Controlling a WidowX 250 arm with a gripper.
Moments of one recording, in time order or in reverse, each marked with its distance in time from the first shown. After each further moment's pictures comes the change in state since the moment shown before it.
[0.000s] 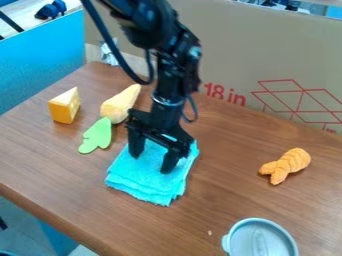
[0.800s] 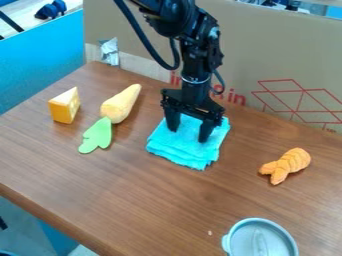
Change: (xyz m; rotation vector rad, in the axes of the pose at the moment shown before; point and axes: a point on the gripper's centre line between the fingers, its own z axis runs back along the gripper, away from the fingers) arm 0.089 -0.009 0.040 -0.100 -0.290 0.072
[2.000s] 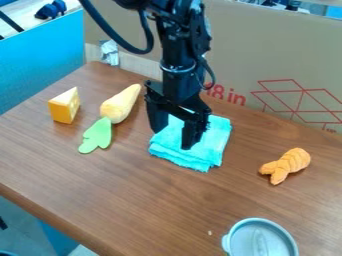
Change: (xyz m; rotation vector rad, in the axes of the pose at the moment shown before) arm -0.066 -0.006 0.054 -0.068 0.037 -0.224
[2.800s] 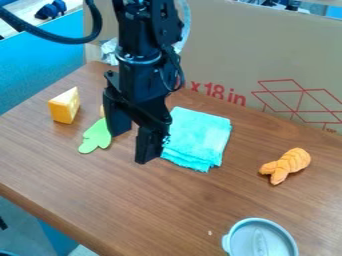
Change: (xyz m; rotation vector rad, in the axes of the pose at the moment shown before) arm -0.081 -0.011 0.050 0.049 0.068 -0.186
